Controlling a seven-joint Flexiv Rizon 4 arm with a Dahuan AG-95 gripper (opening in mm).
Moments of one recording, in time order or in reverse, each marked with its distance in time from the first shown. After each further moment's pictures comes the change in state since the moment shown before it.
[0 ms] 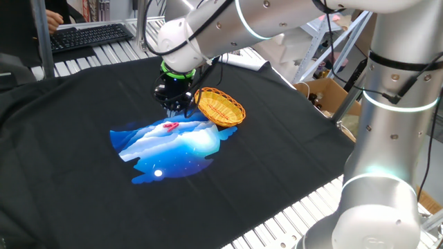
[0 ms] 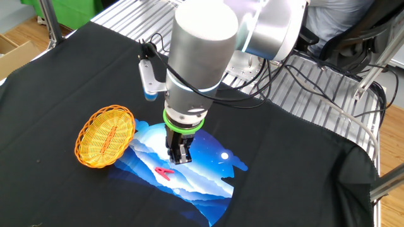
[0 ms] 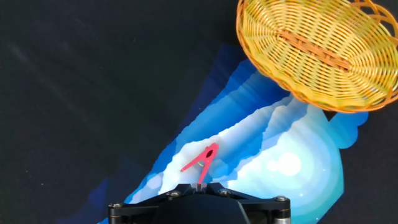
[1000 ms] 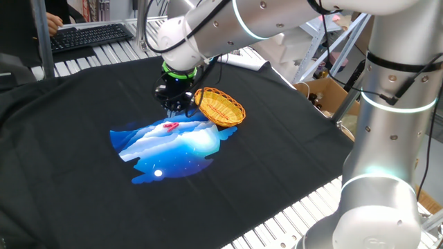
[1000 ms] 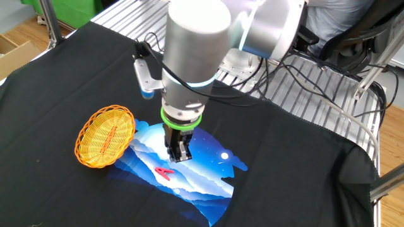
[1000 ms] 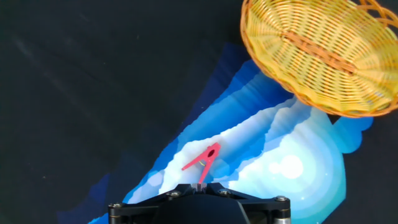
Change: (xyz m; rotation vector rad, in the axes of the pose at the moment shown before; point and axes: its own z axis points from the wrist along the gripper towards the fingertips) arm 0.001 -0.002 -0.001 -0.046 0.027 -0.075
